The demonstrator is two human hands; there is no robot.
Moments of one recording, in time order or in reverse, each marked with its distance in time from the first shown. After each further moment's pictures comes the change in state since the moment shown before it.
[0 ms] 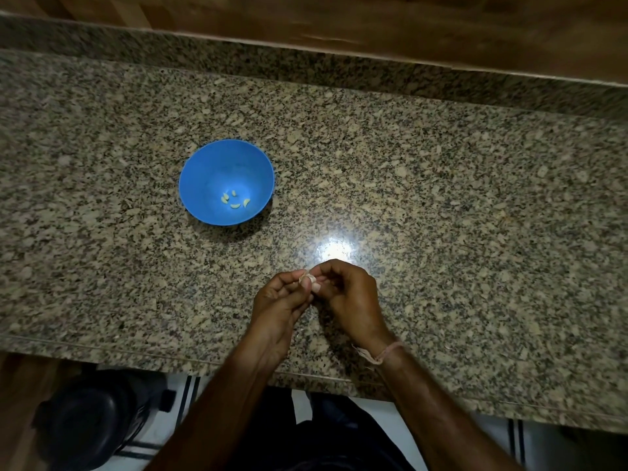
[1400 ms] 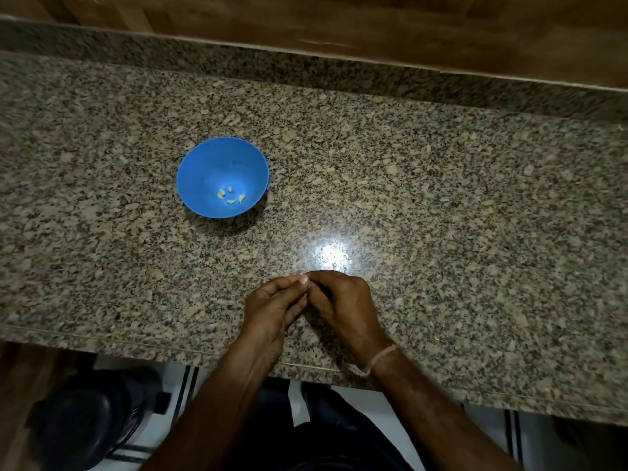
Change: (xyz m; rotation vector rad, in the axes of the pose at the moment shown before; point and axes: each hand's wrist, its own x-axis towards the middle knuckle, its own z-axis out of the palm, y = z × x) left_hand -0.013 -0.012 -0.001 0.045 0.095 -0.026; right_hand -0.018 0.023 -0.008 -0.316 -0.036 -0.392
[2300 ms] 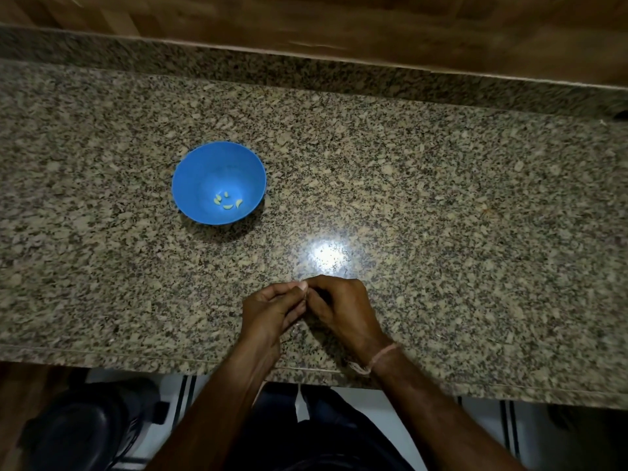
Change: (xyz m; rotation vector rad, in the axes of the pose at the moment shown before) left_hand 0.005 0.005 -0.010 0.102 0.027 -0.006; right_hand 0.002 -0.006 0.005 -0.026 -0.053 0.090
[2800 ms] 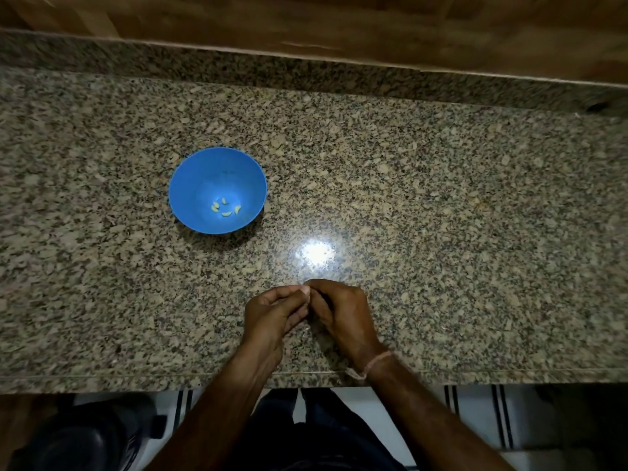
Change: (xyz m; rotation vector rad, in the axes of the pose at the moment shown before) left_hand 0.011 0.011 -0.015 0.050 -0.067 -0.032; right_hand -0.002 -0.007 0.029 0.027 0.157 0.080
